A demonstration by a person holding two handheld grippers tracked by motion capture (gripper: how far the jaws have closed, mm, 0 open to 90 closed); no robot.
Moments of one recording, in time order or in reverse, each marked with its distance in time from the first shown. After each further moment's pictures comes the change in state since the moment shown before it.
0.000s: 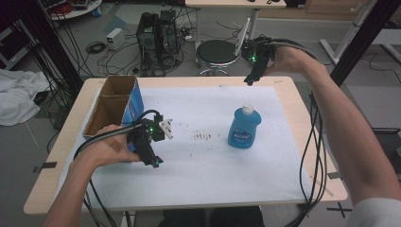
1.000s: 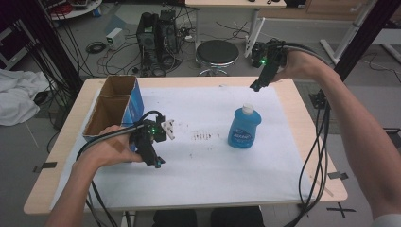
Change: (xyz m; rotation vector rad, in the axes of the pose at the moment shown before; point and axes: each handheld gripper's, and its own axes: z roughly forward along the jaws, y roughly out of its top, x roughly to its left) left arm 0.001 0.002 0.006 -0.012 -0.008 -0.005; right arm 0.023 -0.023 -0.022 -0.078 0.085 0.067
